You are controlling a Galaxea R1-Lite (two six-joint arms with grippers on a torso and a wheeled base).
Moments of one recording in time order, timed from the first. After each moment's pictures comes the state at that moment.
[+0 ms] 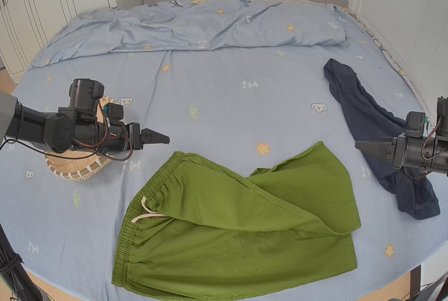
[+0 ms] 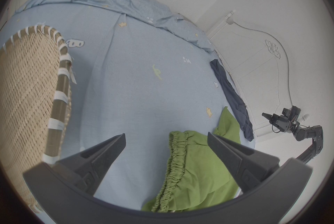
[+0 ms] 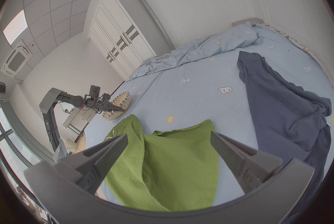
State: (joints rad) left arm -0.12 1.95 -1.21 -0.10 -0.51 -0.19; right arm -0.01 1.51 -0.67 -0.42 0.69 0.05
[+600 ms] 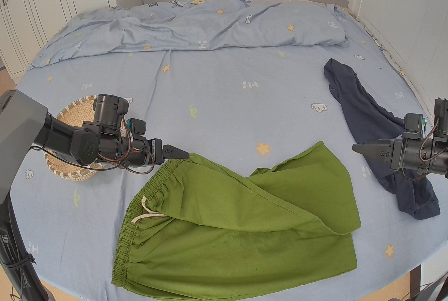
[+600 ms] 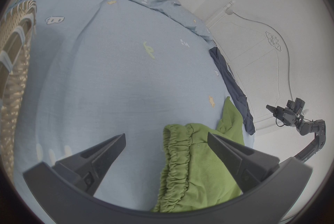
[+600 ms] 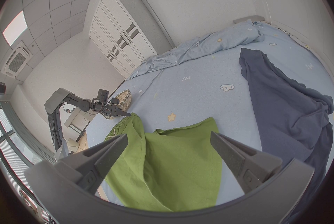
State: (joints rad) left arm -0.19 2.08 -1.21 -0.18 -0.51 -0.20; right arm 0.01 1.52 -0.67 -0.42 0.69 0.06
